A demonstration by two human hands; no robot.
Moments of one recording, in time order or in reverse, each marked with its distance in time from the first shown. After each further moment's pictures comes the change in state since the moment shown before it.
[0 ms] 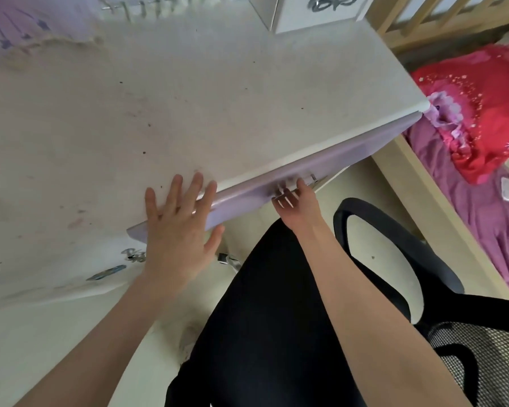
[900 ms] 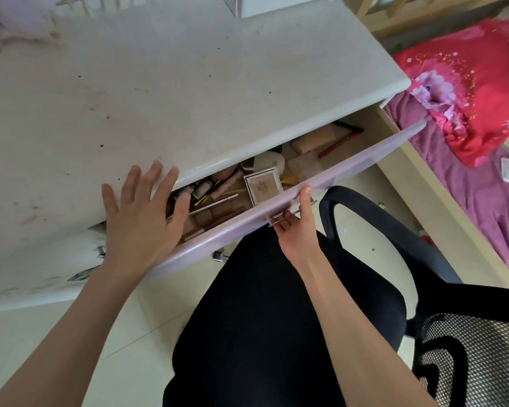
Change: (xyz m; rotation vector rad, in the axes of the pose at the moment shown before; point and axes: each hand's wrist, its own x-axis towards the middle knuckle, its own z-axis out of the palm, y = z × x) left_hand 0.007 0.023 -0.008 -0.114 -0.017 -0.245; right_hand -0.011 -0.002 -0.086 -0.234 -0.229 -0.153
